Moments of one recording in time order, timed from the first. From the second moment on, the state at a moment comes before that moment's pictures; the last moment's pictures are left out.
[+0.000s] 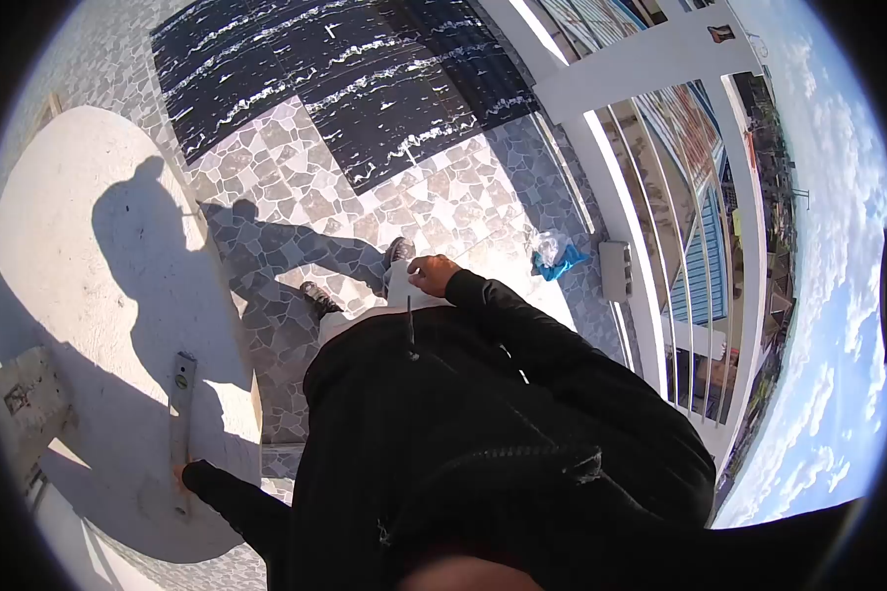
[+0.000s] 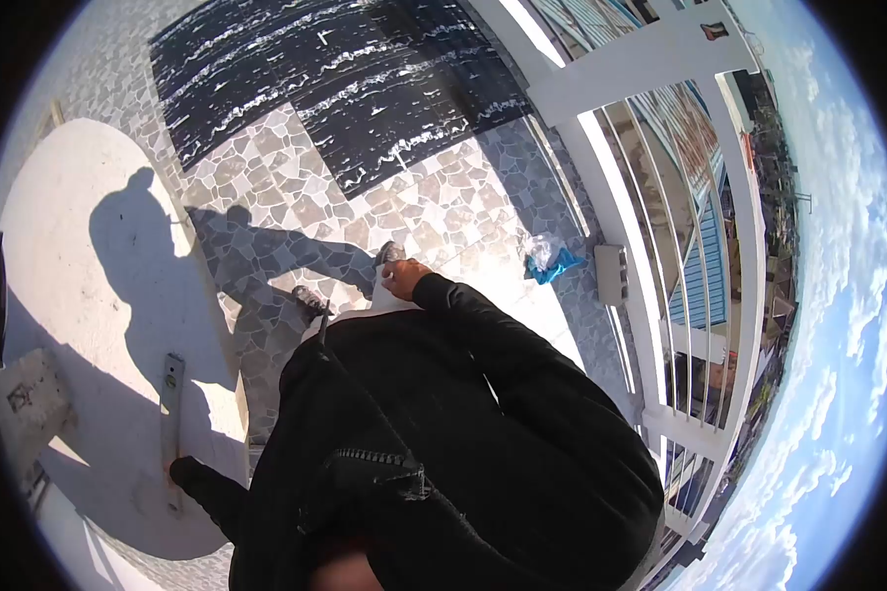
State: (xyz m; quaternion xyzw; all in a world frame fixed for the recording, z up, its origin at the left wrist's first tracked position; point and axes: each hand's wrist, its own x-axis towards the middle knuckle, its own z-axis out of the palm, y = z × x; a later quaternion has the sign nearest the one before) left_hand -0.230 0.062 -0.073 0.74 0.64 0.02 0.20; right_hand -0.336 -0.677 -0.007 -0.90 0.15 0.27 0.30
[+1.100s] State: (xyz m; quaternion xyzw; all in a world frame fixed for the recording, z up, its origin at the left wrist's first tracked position) left_hand 0.043 -0.542 -0.055 0.81 -0.02 -0.46 0.37; right_hand -0.234 -0.878 -0.123 -0.50 0.43 0.11 0.74
